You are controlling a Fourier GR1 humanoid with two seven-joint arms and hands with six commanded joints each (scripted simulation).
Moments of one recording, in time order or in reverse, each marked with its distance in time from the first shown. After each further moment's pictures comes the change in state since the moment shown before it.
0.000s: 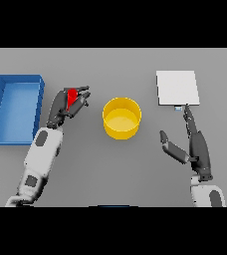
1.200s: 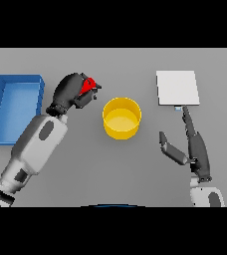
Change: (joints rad) left arm -0.096 0.203 -0.404 -0.272 -0.290 -0.013 0.369; right arm 0.016 -0.003 0.020 -0.019 0.036 -0.002 0.008
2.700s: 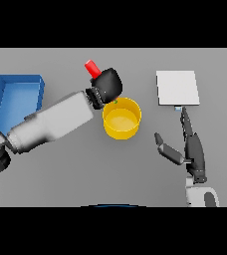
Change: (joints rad) left arm -0.531 0.091 -0.761 0.254 -0.593 -0.375 -0.145; right arm 0.002 0.052 -0.004 0.026 -0.018 -0.026 0.003
